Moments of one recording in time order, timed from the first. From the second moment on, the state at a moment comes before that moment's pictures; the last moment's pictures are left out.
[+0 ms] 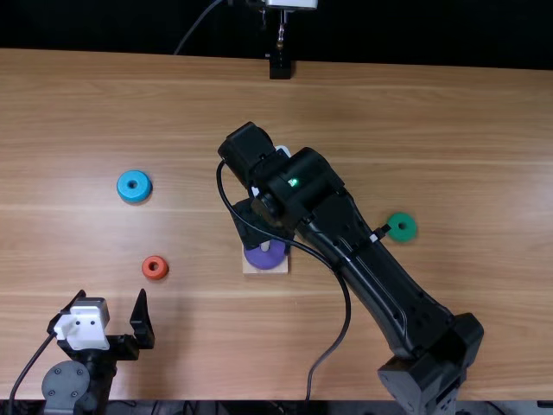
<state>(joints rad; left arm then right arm) -0.05 0.01 0.11 -0.38 -0.02 -0.16 0.69 2.05 2.14 -1.43 0.08 0.25</state>
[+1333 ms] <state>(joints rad) -0.05 0.01 0.11 -0.38 -0.02 -0.16 0.48 1.73 1.75 -0.80 0.15 0.30</state>
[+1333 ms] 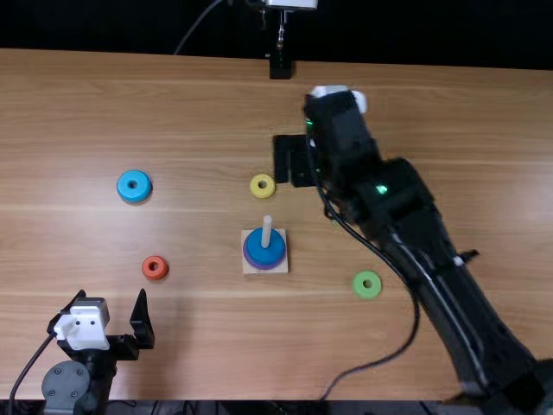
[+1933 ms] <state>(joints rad) -0.05 0.01 0.11 -0.38 -0.02 -0.16 0.20 1.08 0.78 0.15 0.17 0.07</state>
